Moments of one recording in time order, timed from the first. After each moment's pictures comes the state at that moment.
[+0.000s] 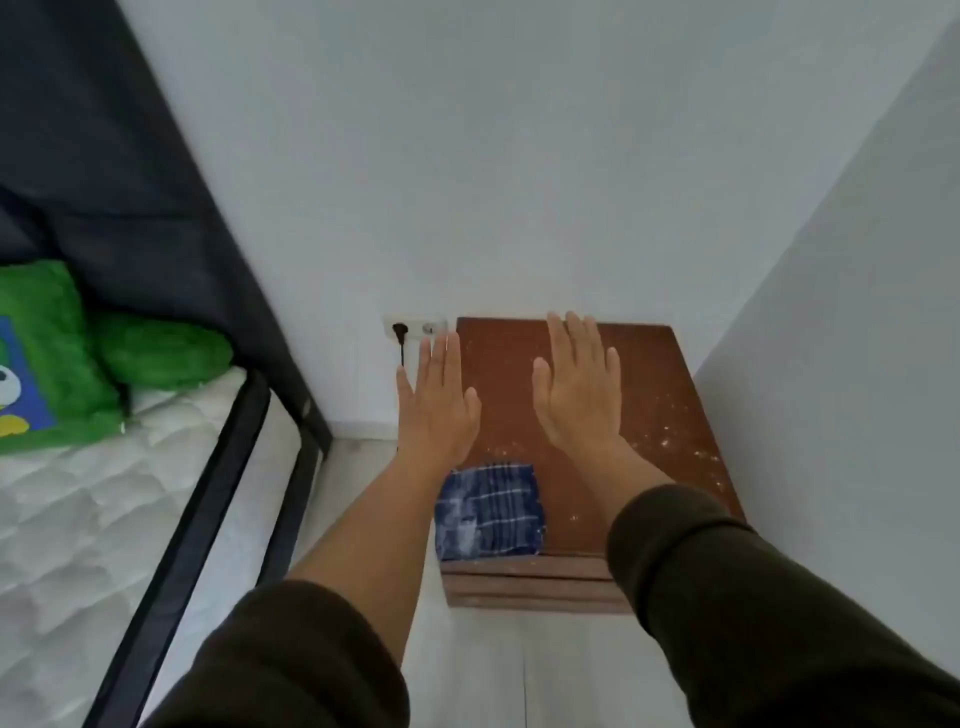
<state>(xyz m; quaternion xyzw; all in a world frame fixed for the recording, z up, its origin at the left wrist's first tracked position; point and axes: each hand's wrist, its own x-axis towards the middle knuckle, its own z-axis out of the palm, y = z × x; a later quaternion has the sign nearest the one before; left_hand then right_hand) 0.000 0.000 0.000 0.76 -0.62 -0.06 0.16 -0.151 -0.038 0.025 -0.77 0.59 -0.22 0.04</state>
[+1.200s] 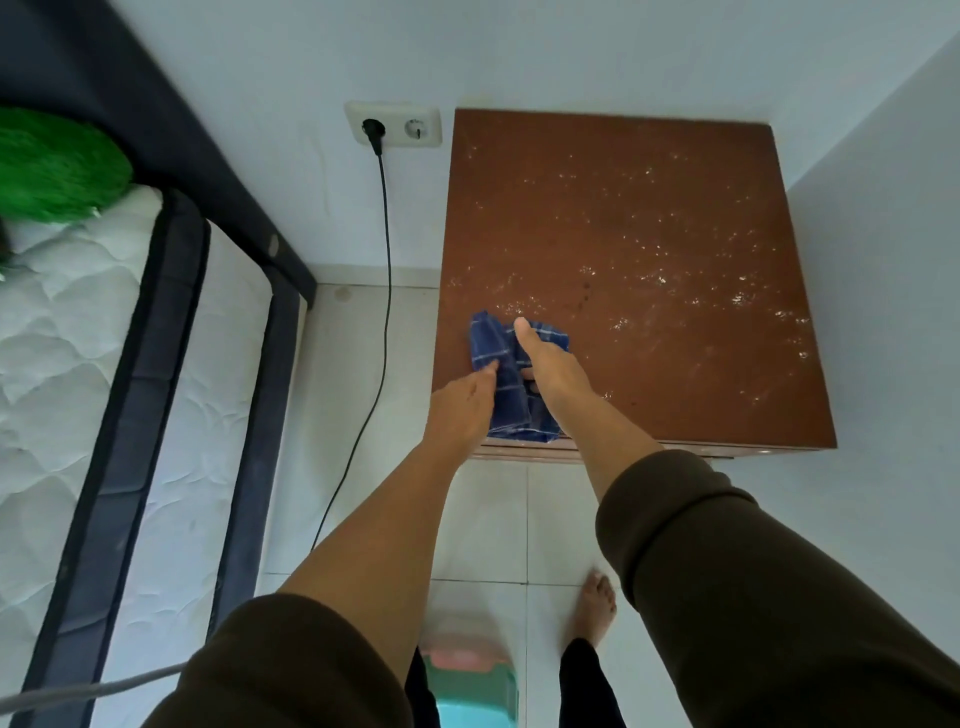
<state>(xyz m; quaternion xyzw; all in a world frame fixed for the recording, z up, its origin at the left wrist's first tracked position) -0.031 0.023 -0.171 0.76 -0.38 -0.47 0.23 -0.124 -0.036 -0.143 -0.45 0.70 -0.05 0.55</state>
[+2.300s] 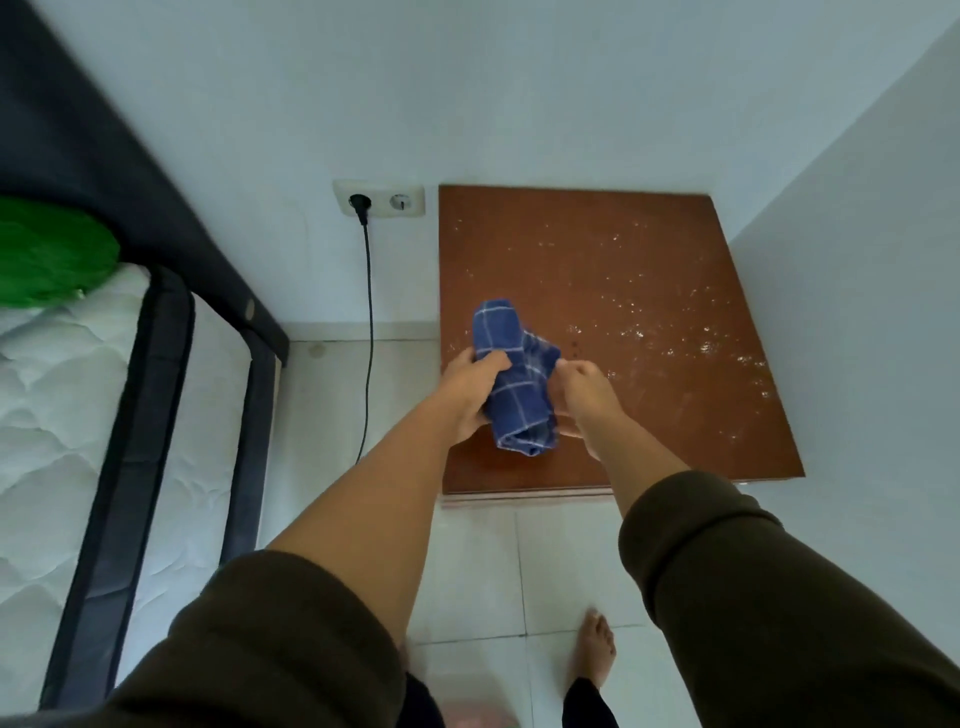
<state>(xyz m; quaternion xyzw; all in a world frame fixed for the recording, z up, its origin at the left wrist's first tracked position) 0.009 -0.053 -0.116 0.59 -0.16 -0.70 0.37 -0.125 -0.060 -0.111 -0.35 0.73 -0.20 0.55</state>
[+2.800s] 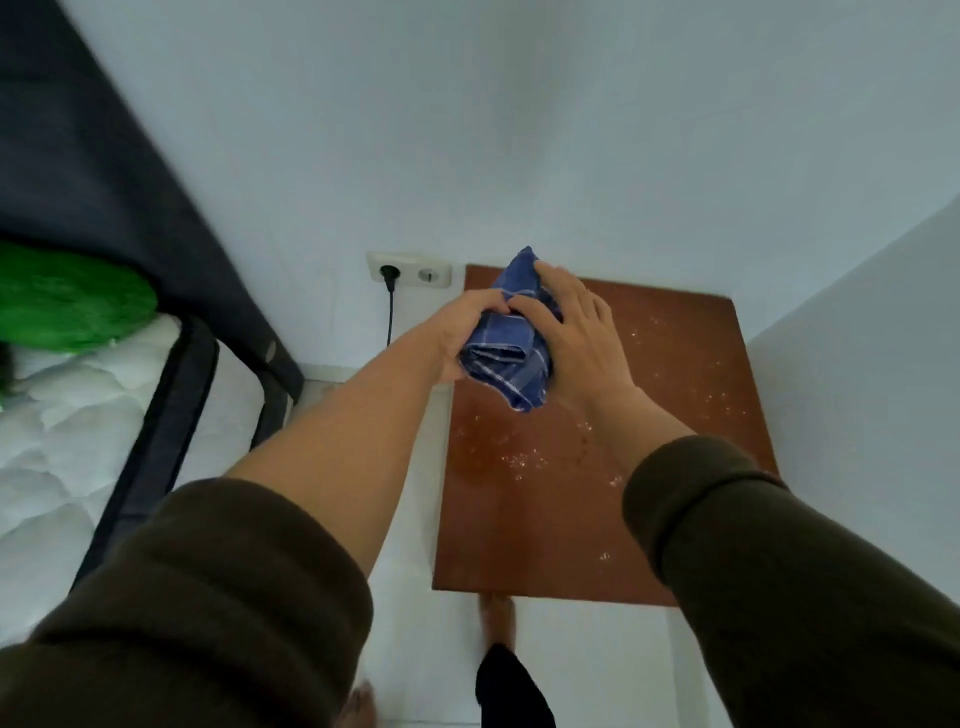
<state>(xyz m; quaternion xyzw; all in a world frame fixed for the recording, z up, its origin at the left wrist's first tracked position) 0.068 -0.179 -0.039 0.50 -0.19 -0.75 0.39 -0.093 -0.196 -0.051 -0.90 0.42 -0.10 -0.02</state>
